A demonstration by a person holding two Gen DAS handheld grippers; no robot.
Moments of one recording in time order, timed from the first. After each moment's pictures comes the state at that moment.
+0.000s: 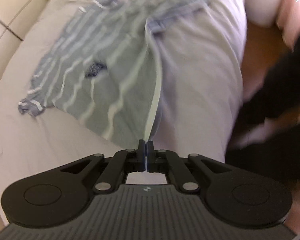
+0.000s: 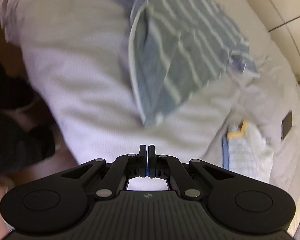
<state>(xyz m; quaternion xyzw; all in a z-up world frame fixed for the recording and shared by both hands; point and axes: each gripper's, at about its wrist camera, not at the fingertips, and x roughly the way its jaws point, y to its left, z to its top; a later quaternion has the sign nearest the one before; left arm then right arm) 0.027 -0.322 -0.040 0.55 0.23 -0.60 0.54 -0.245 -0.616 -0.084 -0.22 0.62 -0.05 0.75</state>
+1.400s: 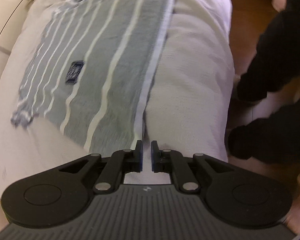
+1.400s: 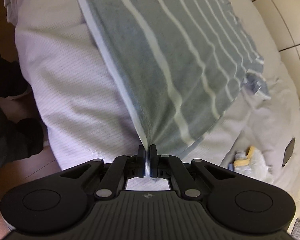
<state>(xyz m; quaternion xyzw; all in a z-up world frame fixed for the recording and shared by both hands) 0.010 -0.333 -0.082 0.59 0.20 -0.58 0.52 -0.215 -0.610 -0.131 -0.29 0.61 -0.01 0.74</state>
